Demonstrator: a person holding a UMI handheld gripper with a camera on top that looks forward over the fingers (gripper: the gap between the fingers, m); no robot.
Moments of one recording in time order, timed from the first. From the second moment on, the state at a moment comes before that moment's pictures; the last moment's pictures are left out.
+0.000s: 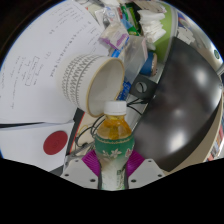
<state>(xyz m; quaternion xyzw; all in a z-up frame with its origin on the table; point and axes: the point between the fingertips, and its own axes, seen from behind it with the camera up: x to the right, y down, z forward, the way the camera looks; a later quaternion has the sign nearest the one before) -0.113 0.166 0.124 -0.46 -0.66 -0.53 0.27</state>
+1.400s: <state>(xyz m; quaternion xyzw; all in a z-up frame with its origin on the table) -0.069 0.164 0.104 -0.79 -0.06 0.07 0.61</state>
